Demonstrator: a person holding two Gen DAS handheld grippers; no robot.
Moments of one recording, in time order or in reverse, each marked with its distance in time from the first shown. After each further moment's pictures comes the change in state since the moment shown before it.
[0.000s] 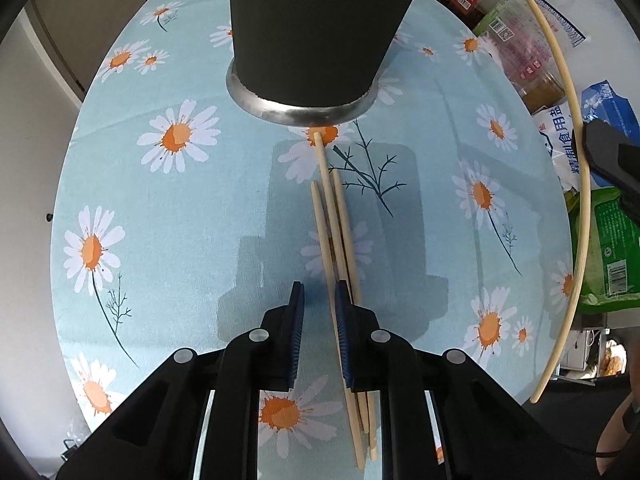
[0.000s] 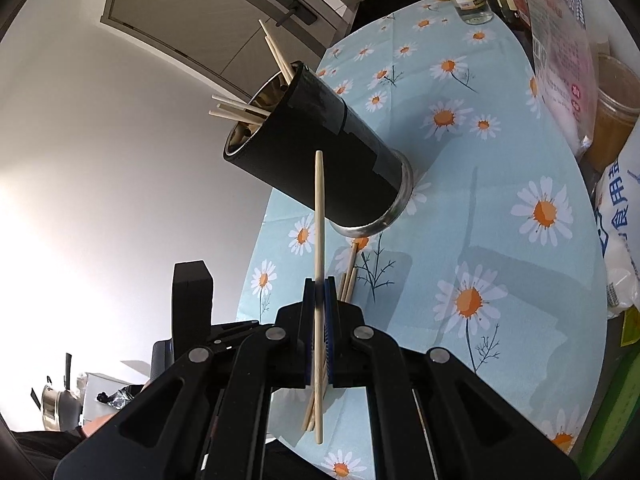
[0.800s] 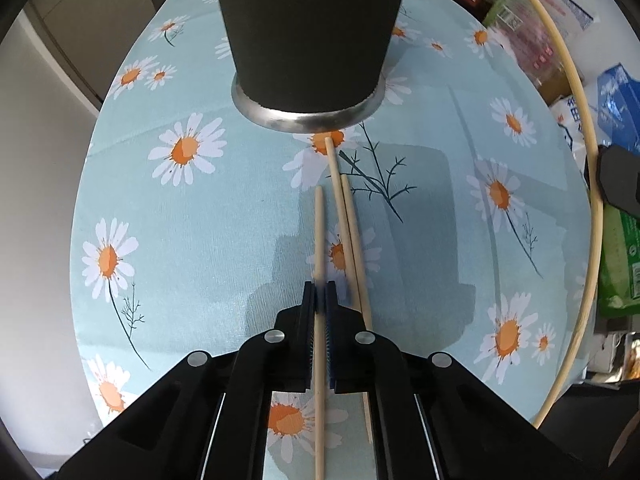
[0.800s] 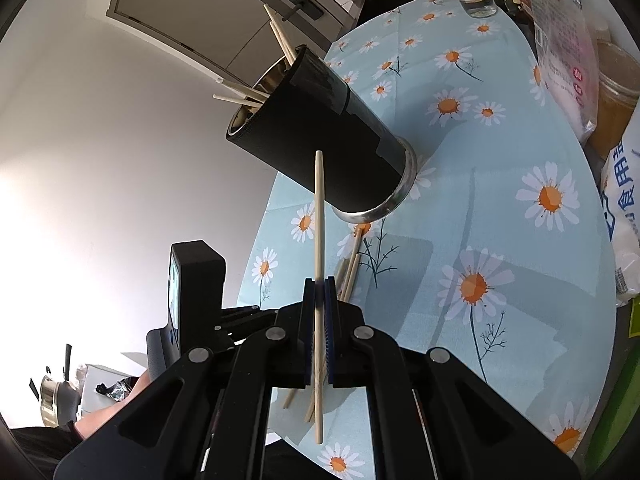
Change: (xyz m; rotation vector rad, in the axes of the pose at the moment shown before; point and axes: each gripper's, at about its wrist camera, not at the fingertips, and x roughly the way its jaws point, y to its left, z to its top) left arm 0.016 -0.030 0.016 0.019 -0.022 0.111; right arm 0.002 0.001 -0.010 -0.036 0.009 0.001
